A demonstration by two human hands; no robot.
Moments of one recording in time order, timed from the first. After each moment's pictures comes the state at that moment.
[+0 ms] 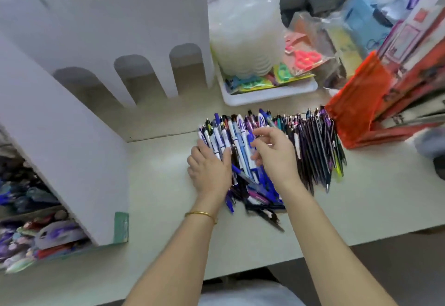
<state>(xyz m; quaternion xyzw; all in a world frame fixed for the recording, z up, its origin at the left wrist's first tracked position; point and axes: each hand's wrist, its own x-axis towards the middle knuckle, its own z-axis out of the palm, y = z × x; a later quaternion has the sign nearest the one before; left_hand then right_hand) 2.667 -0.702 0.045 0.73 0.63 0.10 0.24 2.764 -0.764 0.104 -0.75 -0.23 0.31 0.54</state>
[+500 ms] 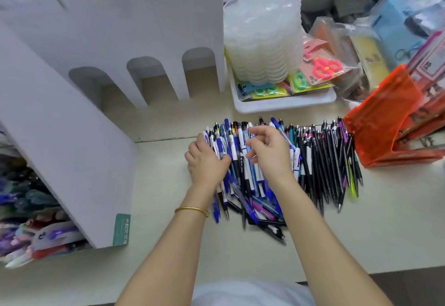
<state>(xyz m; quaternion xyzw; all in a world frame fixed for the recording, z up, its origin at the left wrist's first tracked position) 2.666 -0.659 0.045 0.71 0.63 0.09 0.30 2.772 -0.729 0.099 -0.72 -0.25 0.36 0.54</state>
